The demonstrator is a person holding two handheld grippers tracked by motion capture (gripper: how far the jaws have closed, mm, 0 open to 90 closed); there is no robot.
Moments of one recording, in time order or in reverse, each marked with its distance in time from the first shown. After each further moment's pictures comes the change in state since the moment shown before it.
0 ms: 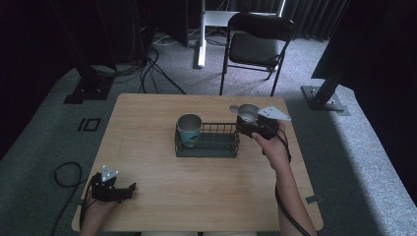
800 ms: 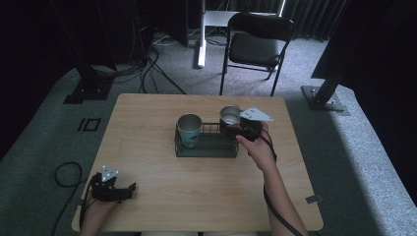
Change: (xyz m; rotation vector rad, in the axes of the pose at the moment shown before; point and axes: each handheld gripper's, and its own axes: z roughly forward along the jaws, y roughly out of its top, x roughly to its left) left arm 0.000 0.000 0.000 0.000 0.000 0.000; right arm 0.042 0.001 0.022 0.001 0.110 -0.039
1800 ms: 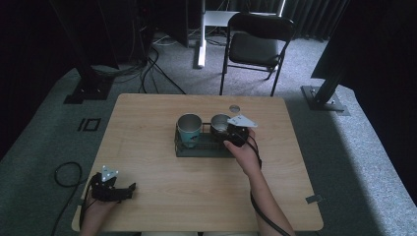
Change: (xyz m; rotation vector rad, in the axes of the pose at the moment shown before) left arm 0.000 0.000 0.000 0.000 0.000 0.000; right arm 0.021 -0.031 0.034 0.063 -0.045 0.061
